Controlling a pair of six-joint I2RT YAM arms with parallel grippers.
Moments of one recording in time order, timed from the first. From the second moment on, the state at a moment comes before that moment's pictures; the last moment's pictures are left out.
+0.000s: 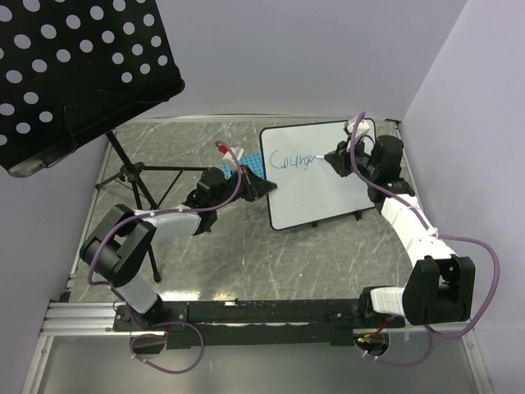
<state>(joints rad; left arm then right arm) -0.62 1.63 0.79 0.79 0.35 -0.77 0.05 1.27 0.94 0.04 -0.57 -0.17</state>
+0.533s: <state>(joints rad) -0.62 1.64 0.79 0.80 0.36 -0.77 0.05 1.27 0.94 0.06 -0.60 -0.16</state>
